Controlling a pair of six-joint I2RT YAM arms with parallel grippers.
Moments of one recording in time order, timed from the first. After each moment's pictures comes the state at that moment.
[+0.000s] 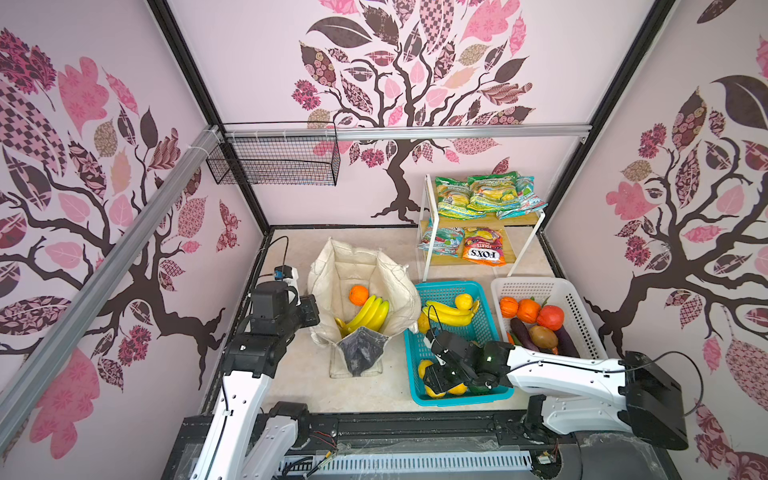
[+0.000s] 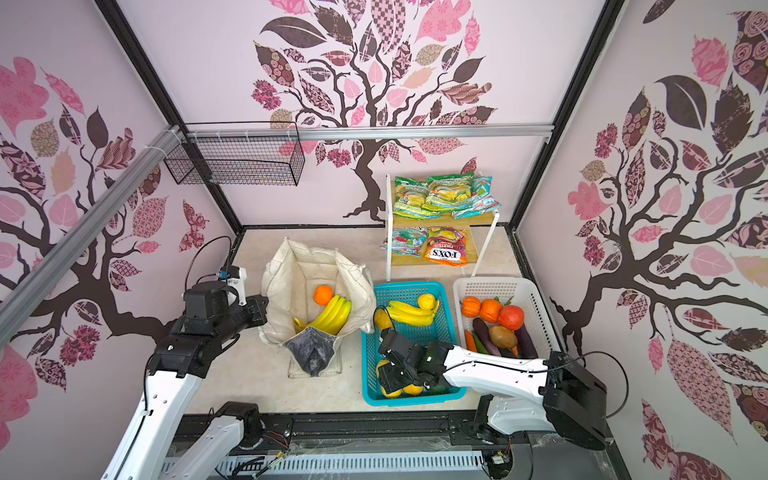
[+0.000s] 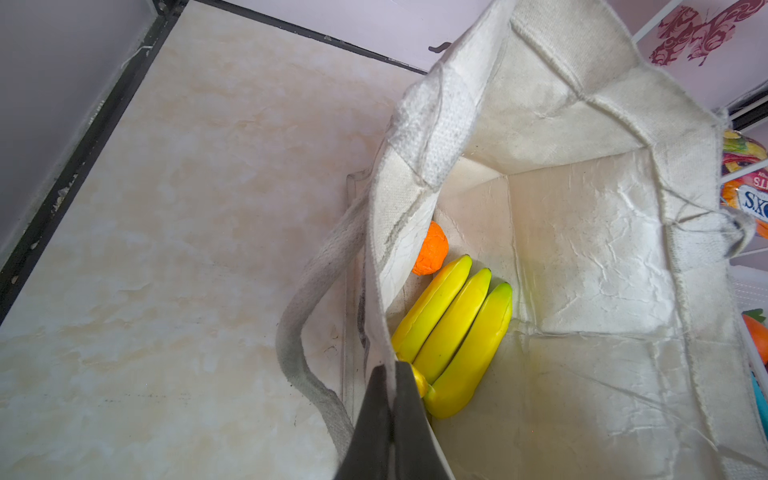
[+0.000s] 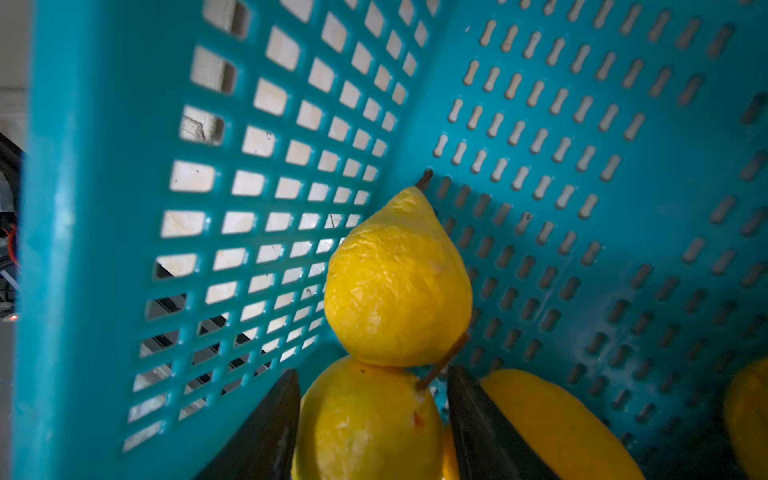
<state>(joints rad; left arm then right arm) -0.11 0.77 0.90 -0.76 0.07 -0.29 1.09 1.25 0.66 -0.50 -0.06 0.69</state>
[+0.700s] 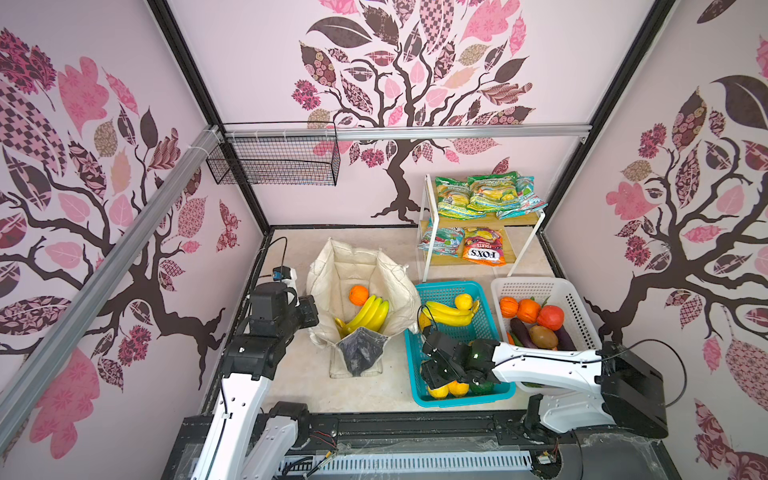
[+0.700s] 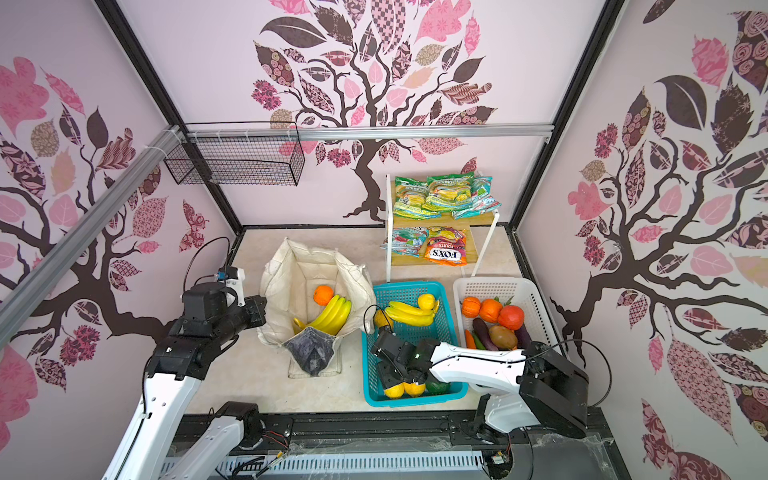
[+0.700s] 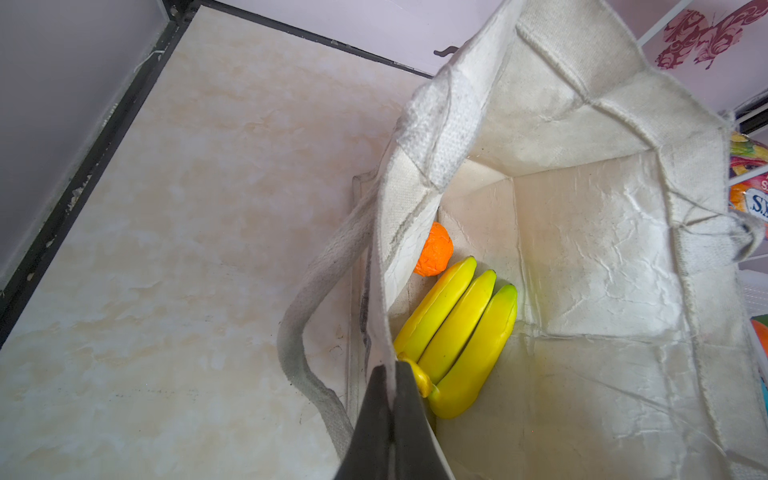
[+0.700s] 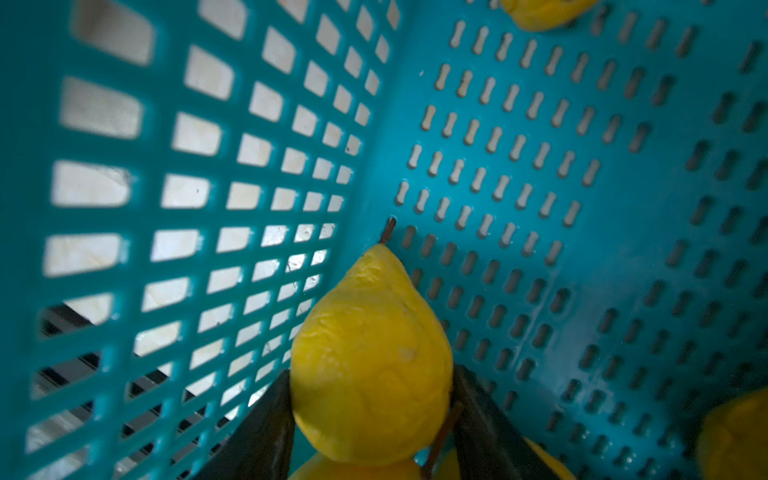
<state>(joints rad) -0.11 0.76 0.90 -0.77 0.05 -0.29 1.09 1.36 0.70 -0.49 0.04 0.69</state>
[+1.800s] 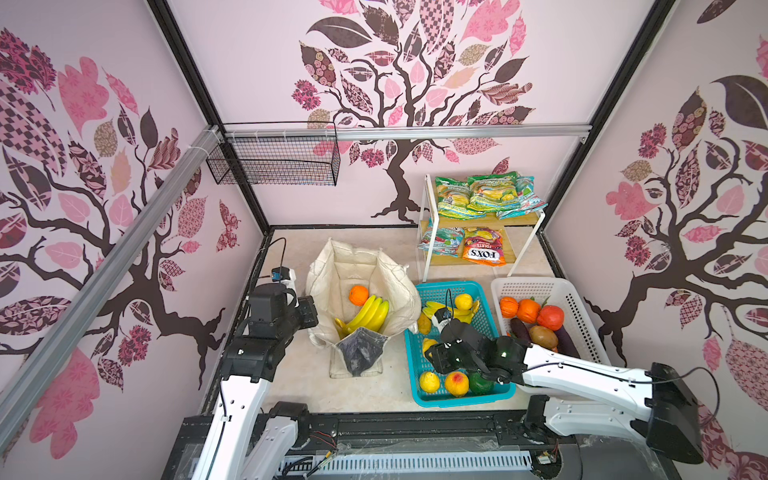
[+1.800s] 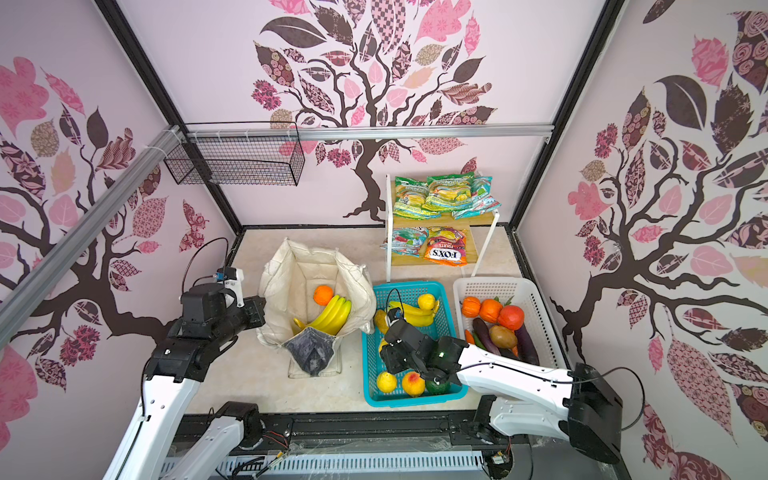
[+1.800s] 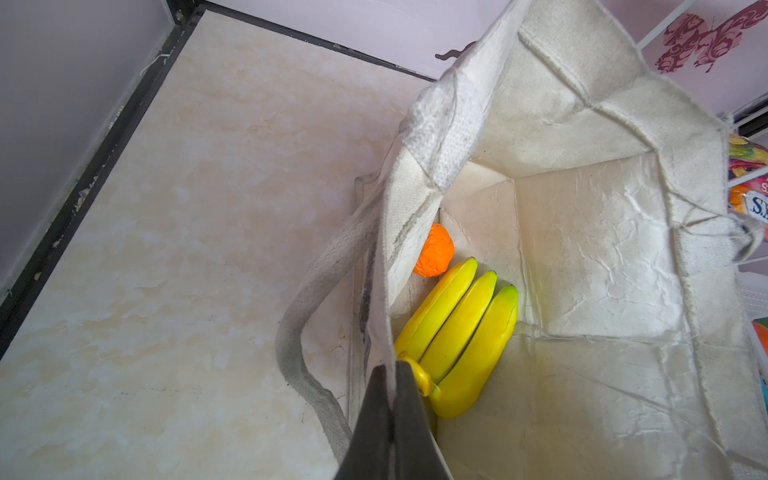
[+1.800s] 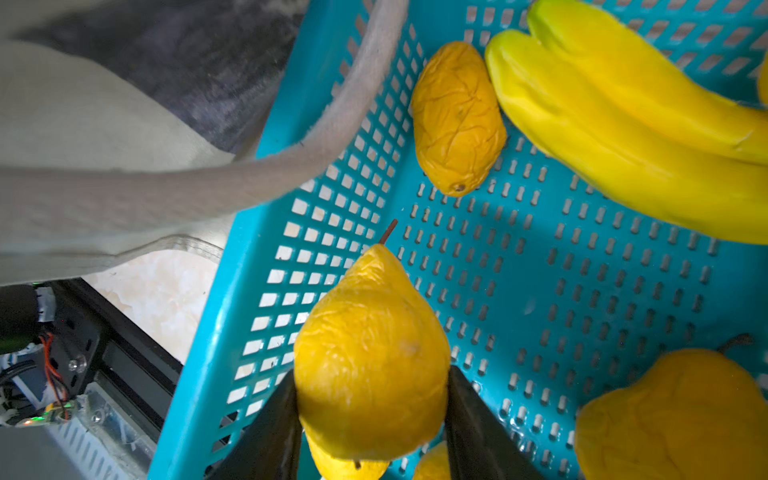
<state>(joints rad) -0.11 0.75 0.90 -0.78 0.04 -0.29 1.04 1.11 0.72 -0.49 0.14 0.64</state>
